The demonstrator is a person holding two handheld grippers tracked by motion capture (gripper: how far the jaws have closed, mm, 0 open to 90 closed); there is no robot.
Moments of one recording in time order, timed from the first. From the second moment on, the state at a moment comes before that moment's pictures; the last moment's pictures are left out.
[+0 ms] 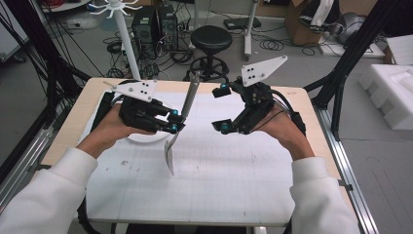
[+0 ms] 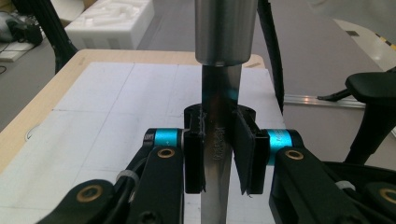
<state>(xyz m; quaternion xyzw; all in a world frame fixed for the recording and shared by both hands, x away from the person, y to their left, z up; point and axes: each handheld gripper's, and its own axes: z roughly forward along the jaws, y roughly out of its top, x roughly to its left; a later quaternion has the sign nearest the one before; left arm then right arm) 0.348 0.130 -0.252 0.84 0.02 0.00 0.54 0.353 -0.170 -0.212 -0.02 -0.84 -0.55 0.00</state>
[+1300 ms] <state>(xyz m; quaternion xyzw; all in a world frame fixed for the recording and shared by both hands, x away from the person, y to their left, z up) 0.349 0.117 -0.252 0.83 0.00 -0.01 0.56 0.355 -0.140 -0.205 0.03 -0.82 -0.57 0.03</state>
